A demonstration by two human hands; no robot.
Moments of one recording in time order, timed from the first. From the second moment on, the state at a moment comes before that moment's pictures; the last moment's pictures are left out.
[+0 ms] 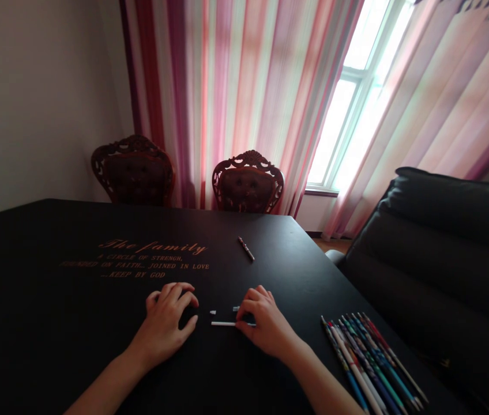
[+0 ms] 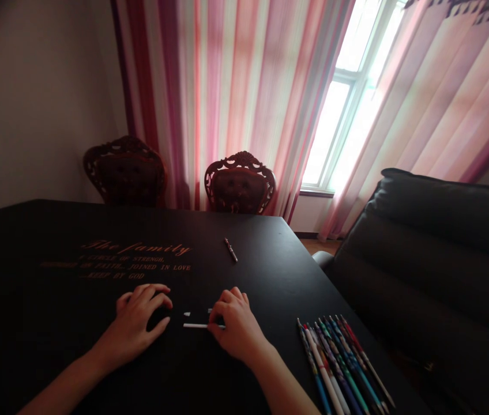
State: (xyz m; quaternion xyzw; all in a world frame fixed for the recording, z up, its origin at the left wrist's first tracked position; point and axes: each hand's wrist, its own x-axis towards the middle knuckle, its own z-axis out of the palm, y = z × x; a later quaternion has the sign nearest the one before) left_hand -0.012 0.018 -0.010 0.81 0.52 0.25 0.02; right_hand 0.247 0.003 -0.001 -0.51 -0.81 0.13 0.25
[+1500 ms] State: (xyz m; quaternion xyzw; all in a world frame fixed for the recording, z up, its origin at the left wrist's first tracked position) left_hand -0.015 0.019 -0.001 0.71 0.54 0.39 0.25; right_hand 0.169 0.012 0.019 -0.44 -0.83 -0.05 0.33
